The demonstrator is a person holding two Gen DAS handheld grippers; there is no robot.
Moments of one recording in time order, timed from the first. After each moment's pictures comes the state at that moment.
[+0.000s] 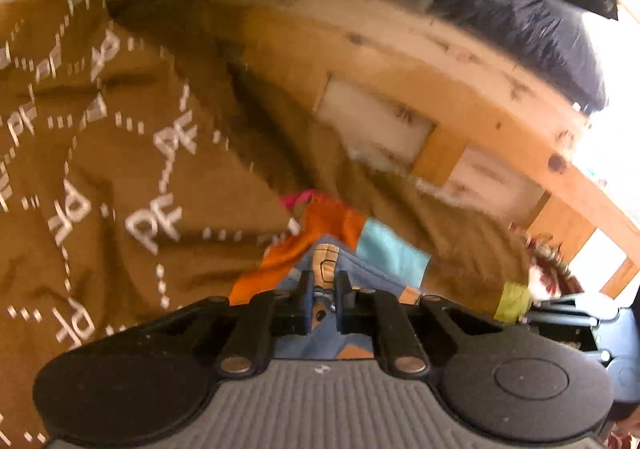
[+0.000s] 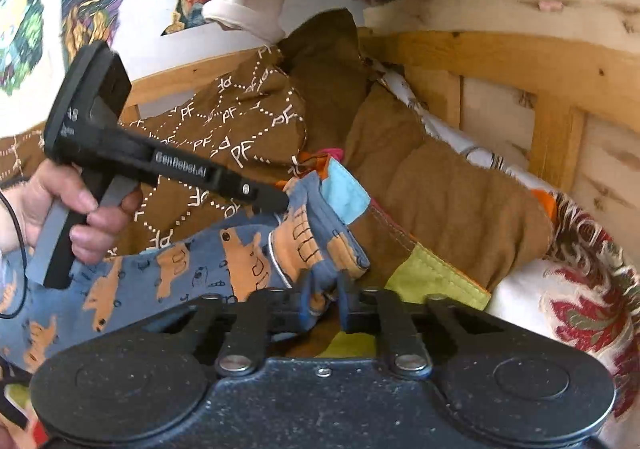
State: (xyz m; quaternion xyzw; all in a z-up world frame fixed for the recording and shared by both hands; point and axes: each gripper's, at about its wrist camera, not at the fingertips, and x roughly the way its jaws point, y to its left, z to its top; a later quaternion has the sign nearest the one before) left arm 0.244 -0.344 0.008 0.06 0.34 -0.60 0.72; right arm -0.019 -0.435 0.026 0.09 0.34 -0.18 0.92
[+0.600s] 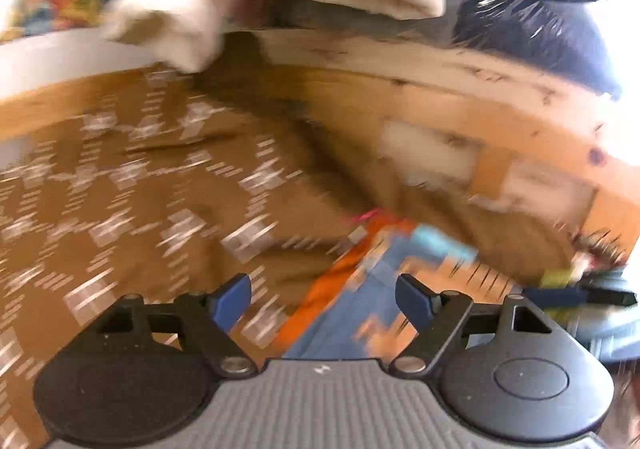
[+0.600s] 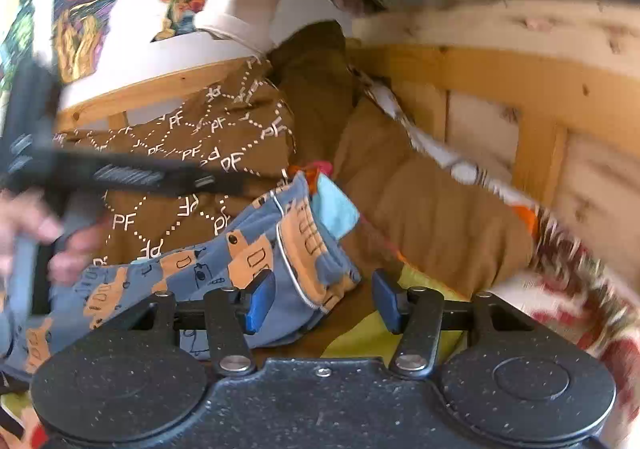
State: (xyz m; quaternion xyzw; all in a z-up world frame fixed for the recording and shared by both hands) left arm 0.196 -0.292 0.013 0.10 0.25 -0.48 0.83; right arm -0.019 -0.435 0.033 0.10 0.34 -0.21 0.91
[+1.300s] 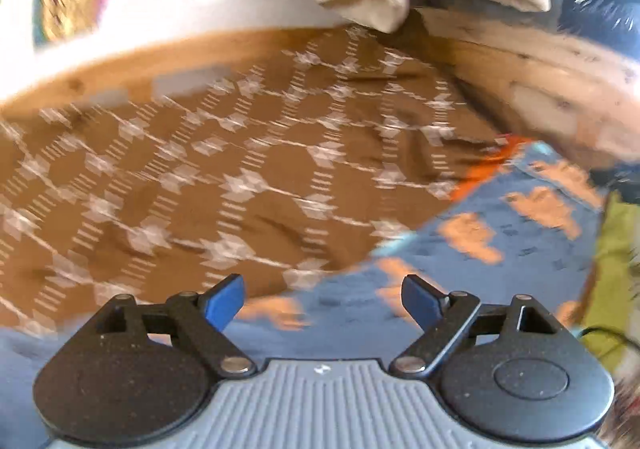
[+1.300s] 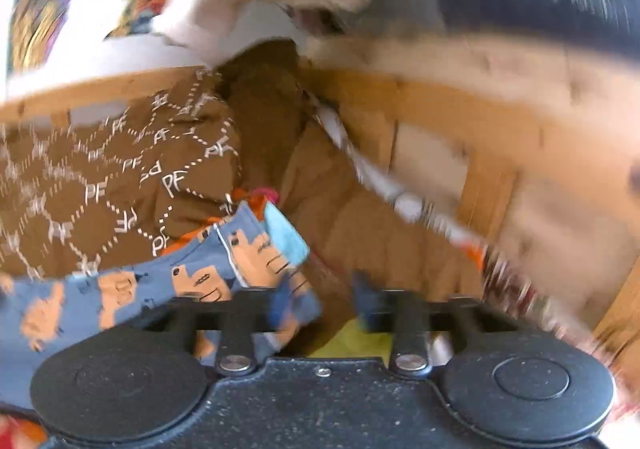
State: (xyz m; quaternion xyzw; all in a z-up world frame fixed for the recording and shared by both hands) left arm 0.176 -0.121 0.012 0.13 0.29 -0.31 0.90; right arm 0.000 -0.408 0.043 -0.02 0.32 -0.30 0.90
